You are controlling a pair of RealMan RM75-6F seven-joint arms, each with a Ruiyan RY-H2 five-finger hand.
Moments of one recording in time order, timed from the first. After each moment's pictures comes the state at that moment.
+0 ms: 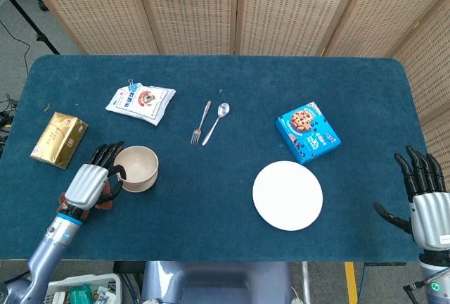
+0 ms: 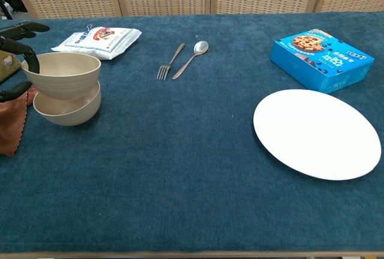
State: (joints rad) left arm -0.45 -1.36 0.02 -1.53 1.45 1.29 -0.02; right arm 0.08 -1.13 0.13 -1.65 -1.63 1.69 0.02
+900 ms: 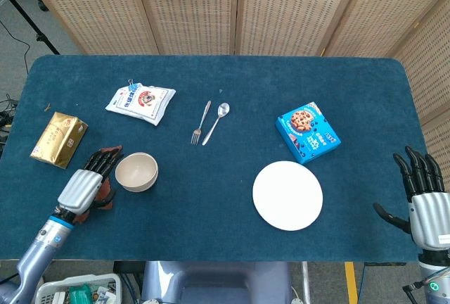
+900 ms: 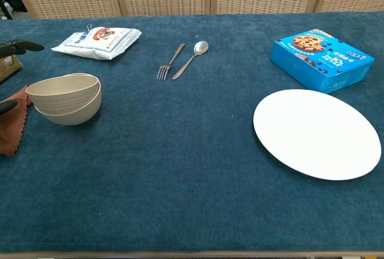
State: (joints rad) left arm -0.42 -1.31 0.04 -1.49 1.51 1.23 -0.10; right arm 0.08 -1.13 0.13 -1.65 -1.63 1.69 0.01
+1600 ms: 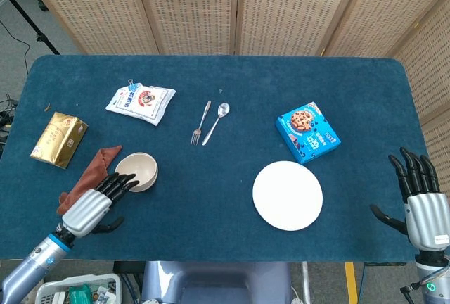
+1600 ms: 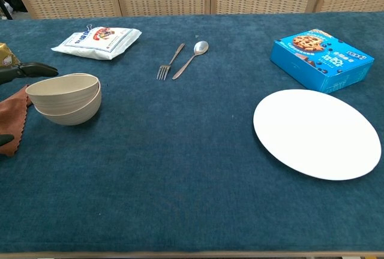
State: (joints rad) left arm -0.42 -1.21 0.15 -1.59 1.75 1.24 -0.19; right arm 0.08 -1.14 0.12 -1.66 -1.64 1.68 -0.01
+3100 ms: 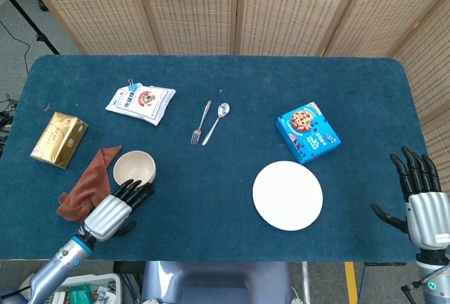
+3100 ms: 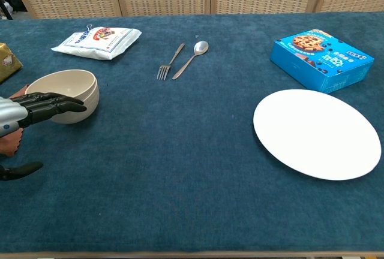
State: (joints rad) left arm -0.41 -1.37 0.13 -1.51 1.70 1.15 0.09; right arm 0.08 -1.14 0.12 -1.65 -1.63 1.67 0.00
